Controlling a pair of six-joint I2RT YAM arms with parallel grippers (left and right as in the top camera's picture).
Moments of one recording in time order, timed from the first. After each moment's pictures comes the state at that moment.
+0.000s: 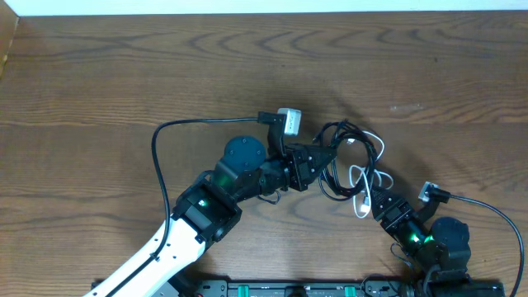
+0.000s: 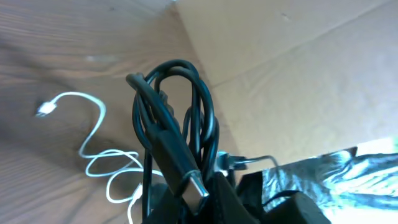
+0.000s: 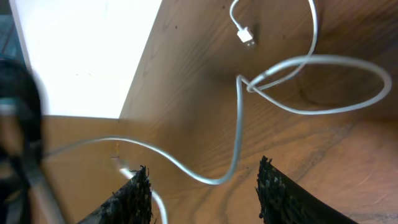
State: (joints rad) left arm -0.72 1.13 0.78 0.12 0.45 -0.92; right arm 0.13 0.11 0.13 -0.45 -0.35 1.08
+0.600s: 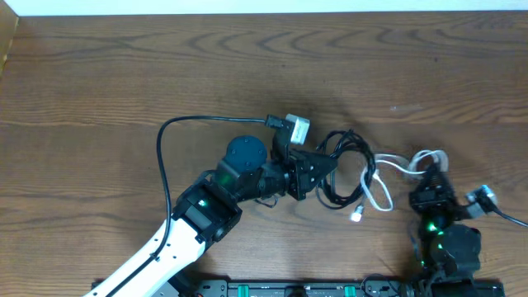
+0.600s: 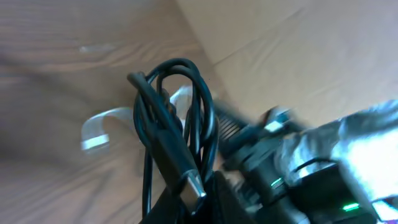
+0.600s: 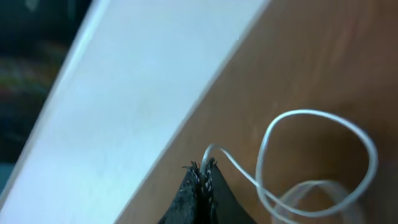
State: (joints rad) left arm -0.72 1.13 0.78 0.03 0.51 -0.71; right arm 0.13 0.11 0.13 -0.12 0.30 0.93
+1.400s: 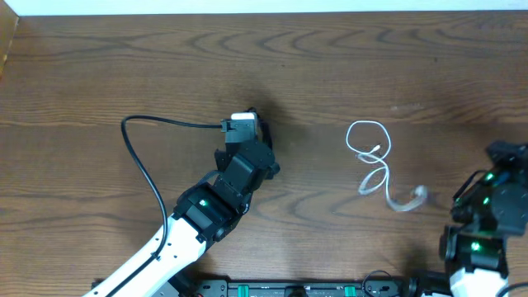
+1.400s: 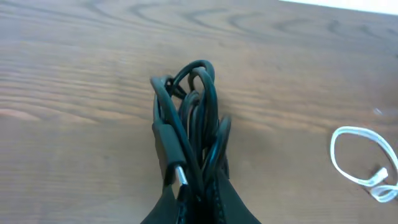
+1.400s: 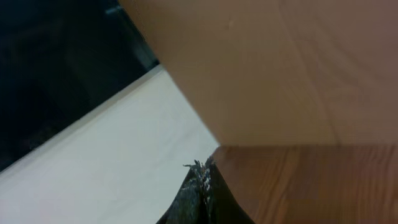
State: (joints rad) left arm -0.73 1.14 0.78 -0.33 -0.48 -0.57; right arm -0.18 0.78 0.49 0.45 0.71 0.44
